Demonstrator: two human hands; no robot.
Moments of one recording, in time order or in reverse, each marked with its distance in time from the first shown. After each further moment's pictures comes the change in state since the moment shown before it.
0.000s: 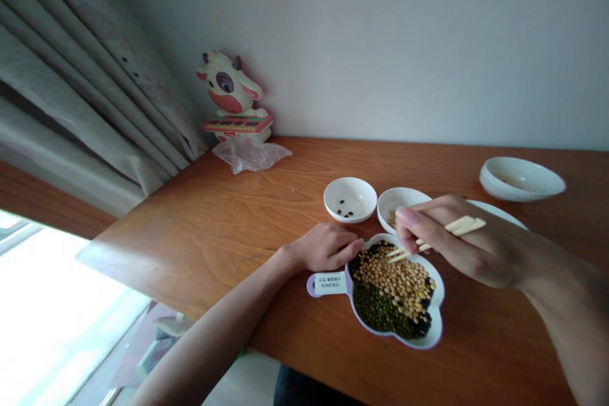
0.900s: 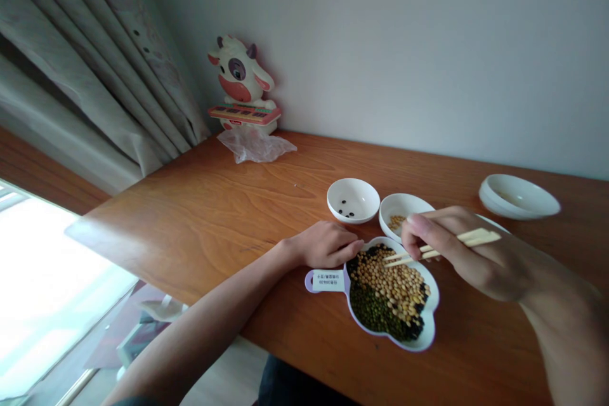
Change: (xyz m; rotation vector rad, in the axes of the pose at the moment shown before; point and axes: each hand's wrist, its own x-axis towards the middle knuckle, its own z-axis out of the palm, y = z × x) left_hand 0.001 -0.003 0.003 0.016 0.026 0.028; right_hand -0.002 0.007 -0.002 -0.011 -0.021 -0.038
